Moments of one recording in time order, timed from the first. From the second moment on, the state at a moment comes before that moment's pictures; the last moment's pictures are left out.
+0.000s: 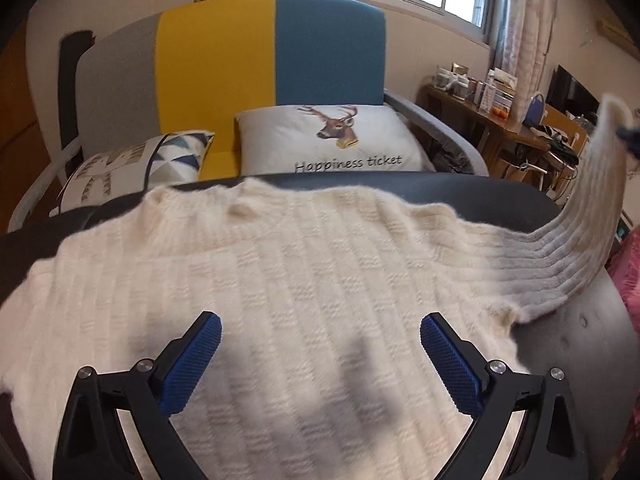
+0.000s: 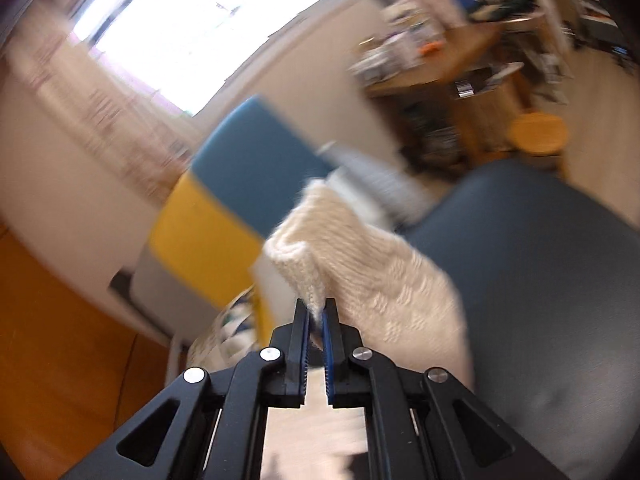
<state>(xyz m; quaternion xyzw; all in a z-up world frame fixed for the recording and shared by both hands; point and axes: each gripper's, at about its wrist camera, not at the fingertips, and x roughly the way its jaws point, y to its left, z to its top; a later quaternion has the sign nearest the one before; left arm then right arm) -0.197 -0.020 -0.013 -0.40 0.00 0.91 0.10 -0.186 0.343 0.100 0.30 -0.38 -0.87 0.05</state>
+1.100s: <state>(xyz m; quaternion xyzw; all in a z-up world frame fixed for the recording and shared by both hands) -0.194 -0.084 -0.028 -0.44 -0.13 0.88 0.09 -0.142 0.137 -0.071 0.43 -0.18 -0.88 0.13</state>
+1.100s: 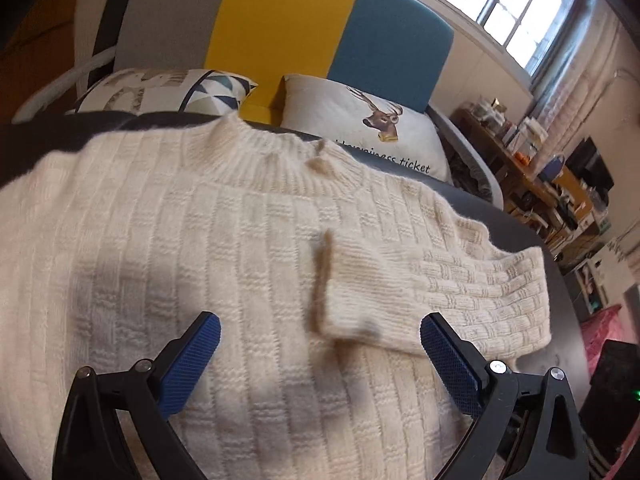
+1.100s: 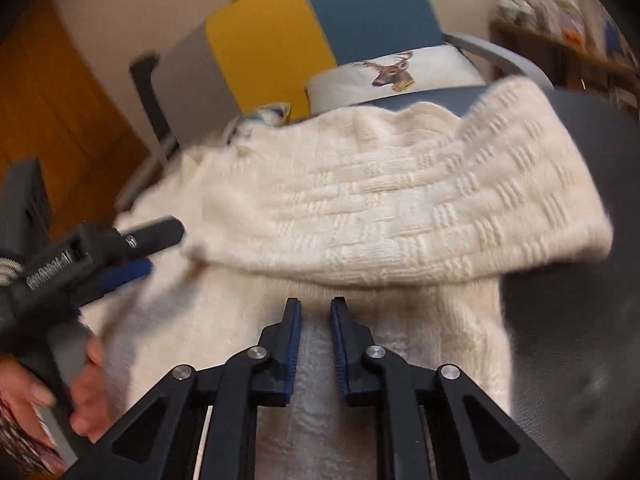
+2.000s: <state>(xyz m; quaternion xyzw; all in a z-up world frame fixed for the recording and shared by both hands) -0.213 -0.040 0.018 -0.41 -0.04 0.90 0.14 -0.144 0.153 -0.072 0.42 -0.26 -0.86 0.15</state>
